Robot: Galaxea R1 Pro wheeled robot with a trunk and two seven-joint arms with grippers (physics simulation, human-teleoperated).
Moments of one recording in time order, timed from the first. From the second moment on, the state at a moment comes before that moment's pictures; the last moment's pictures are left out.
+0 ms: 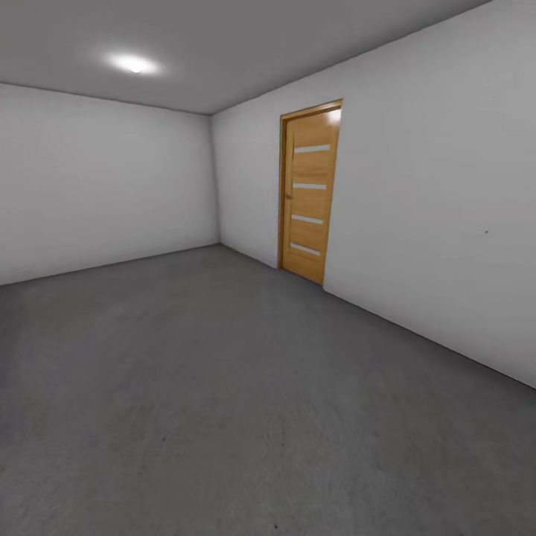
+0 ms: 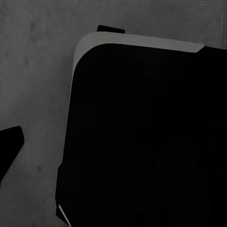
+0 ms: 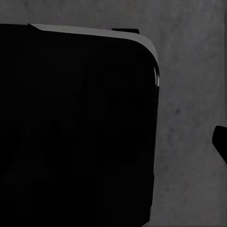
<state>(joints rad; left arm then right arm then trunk) 0.00 0.01 0.01 -0.07 0.17 -0.04 0.00 0.00 -0.01 0.01 0.00 0.02 -0.14 0.00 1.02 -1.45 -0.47</state>
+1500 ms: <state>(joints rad) 0.00 0.01 0.01 -0.07 0.17 -0.04 0.00 0.00 -0.01 0.01 0.00 0.01 -0.15 0.00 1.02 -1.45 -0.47</state>
